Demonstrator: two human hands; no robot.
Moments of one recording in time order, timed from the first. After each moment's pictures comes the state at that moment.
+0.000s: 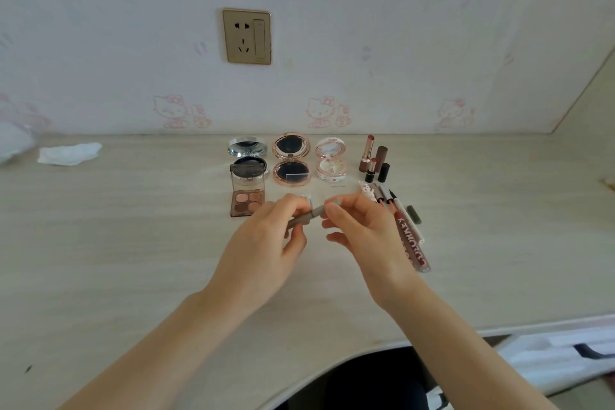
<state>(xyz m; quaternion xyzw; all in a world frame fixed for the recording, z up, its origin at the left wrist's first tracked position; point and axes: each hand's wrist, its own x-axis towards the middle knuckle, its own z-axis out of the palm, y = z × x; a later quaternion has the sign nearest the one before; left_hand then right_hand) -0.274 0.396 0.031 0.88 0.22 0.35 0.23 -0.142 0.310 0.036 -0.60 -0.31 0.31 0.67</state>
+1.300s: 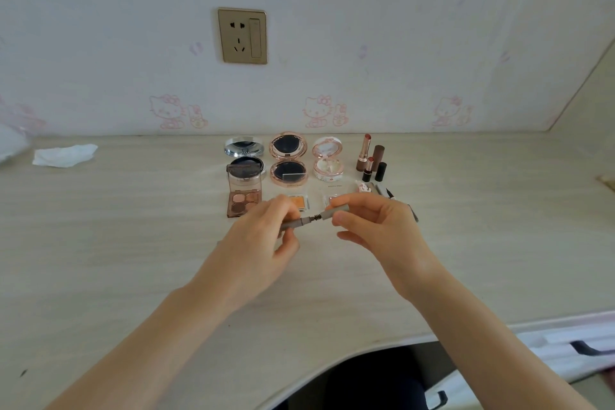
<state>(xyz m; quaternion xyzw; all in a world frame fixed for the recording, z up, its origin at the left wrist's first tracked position) -0.279 0.408 0.030 0.91 0.20 0.31 0.19 -0.117 0.296 0.045 -0.62 -0.36 0.32 0.62</state>
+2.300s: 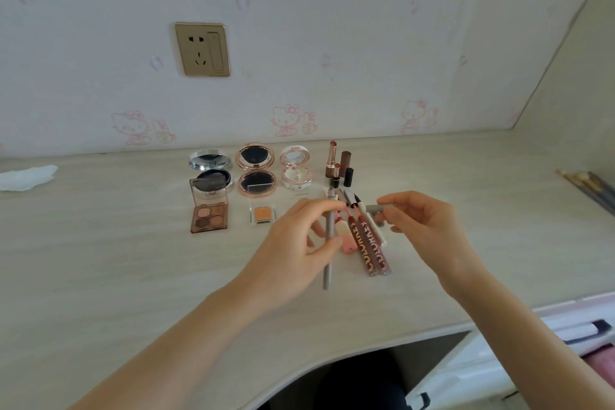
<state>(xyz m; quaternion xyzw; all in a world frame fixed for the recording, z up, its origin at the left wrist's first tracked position) -0.207 0.365 0.041 0.87 0.13 0.28 0.37 -0.035 0.237 0.043 -0.71 -0.36 0.15 0.58</state>
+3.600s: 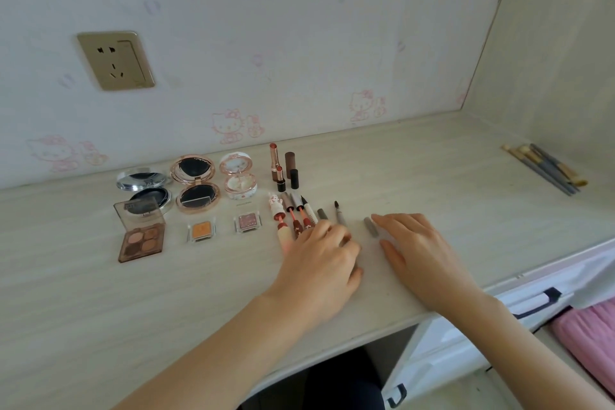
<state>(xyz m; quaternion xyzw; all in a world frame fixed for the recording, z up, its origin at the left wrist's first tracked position) -0.117 0.304 0.015 0.98 0.07 0.16 0.04 0.018 0.173 -0.003 -0.85 -0.47 -0.08 0.21</state>
